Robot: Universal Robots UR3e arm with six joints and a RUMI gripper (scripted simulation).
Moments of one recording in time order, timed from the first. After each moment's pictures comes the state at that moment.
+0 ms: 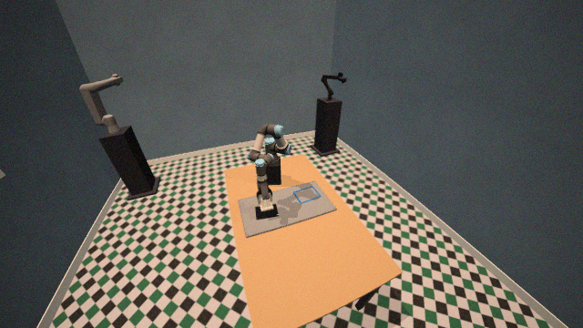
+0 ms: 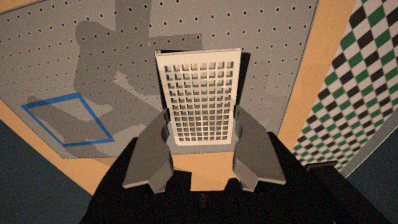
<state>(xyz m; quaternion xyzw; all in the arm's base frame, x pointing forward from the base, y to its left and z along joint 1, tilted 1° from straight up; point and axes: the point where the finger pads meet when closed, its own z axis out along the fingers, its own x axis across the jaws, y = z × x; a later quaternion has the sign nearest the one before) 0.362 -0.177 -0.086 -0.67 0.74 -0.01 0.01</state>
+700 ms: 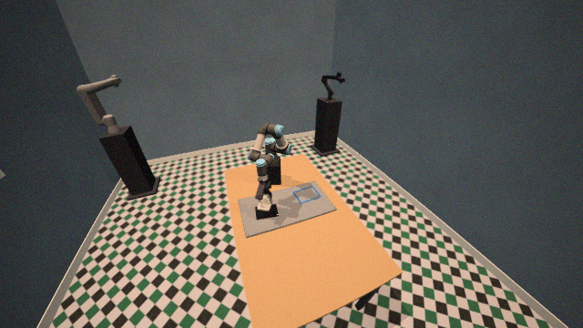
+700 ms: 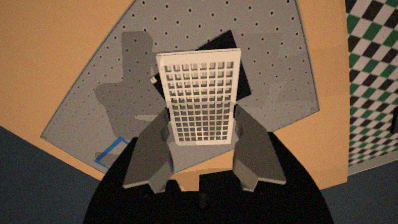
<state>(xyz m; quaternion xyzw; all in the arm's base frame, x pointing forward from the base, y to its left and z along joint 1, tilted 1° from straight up) 0.363 -0.178 -0.086 -0.46 0.89 0.00 0.02</state>
